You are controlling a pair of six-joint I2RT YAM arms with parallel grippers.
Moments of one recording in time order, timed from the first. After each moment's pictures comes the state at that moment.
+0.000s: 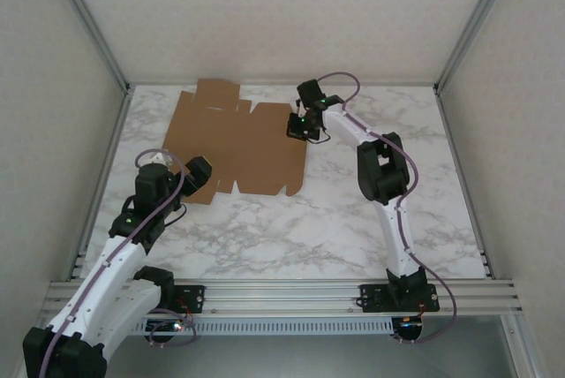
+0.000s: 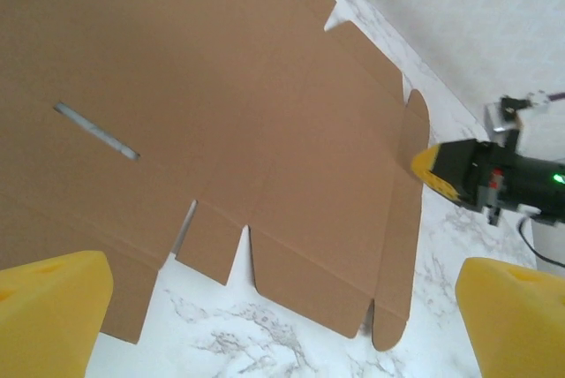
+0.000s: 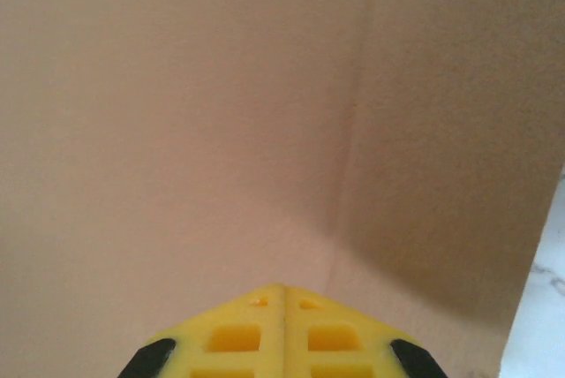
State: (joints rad) left arm -0.18 0.76 0.54 -0.29 0.05 -0.83; right arm 0.47 2.38 2.03 -0.76 -0.26 0.52
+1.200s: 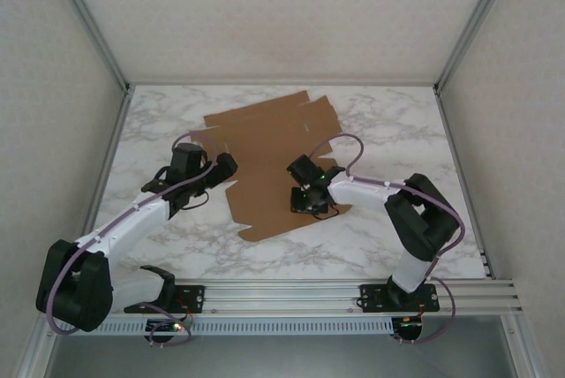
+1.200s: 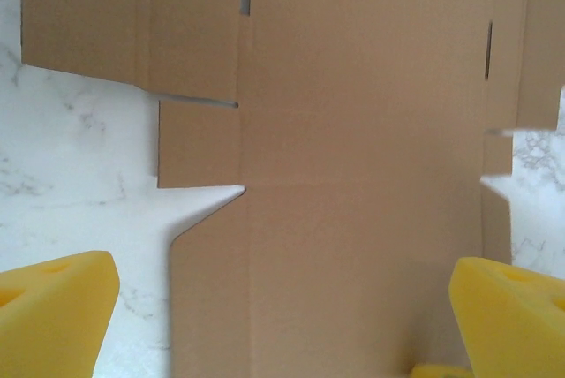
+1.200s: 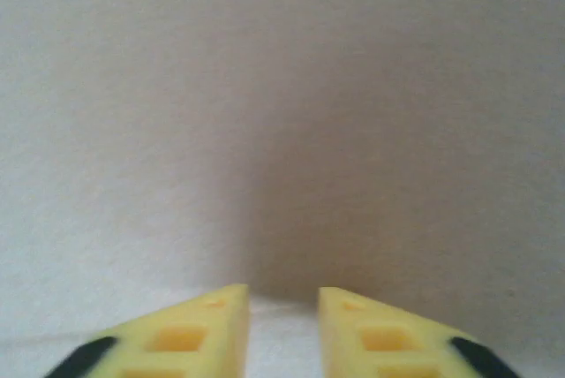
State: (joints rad) left arm -0.30 1.21 0.69 -0.24 0.06 -0.85; right arm 0.81 1.71 0.99 -0.50 -0.06 0.76
